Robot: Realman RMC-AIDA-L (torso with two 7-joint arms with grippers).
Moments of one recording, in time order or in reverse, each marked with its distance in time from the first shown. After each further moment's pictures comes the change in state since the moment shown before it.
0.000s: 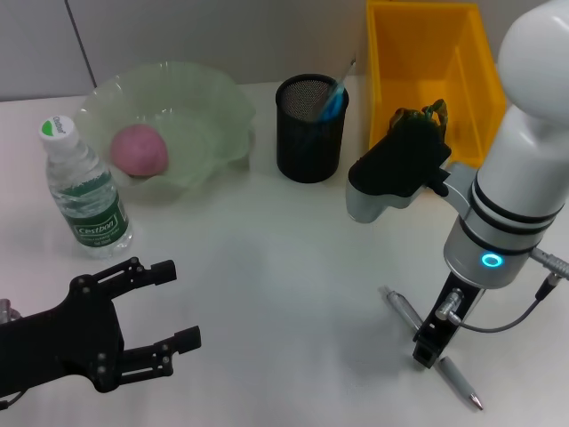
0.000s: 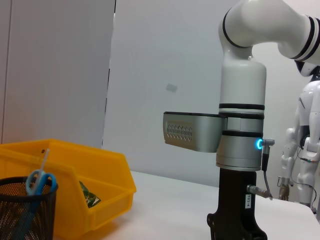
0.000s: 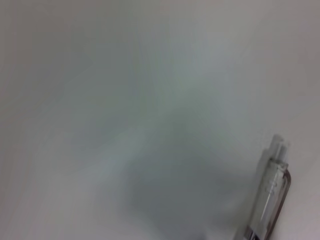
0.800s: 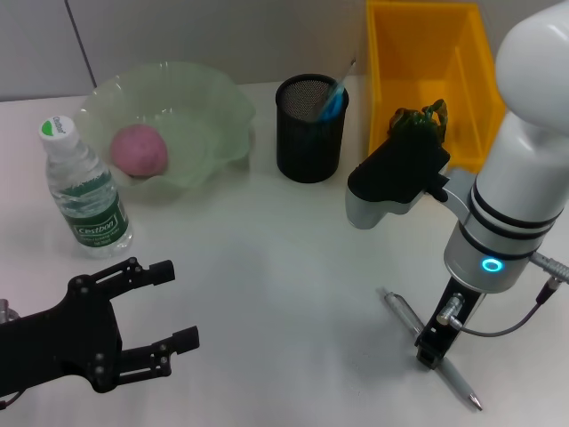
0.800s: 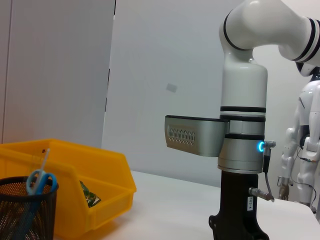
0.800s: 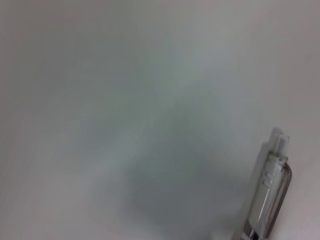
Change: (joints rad) left arm 0.001 0.003 0.000 0.001 0.000 0.002 -0.002; right arm -0.004 0.000 -0.016 0.002 0.000 0.003 0.000
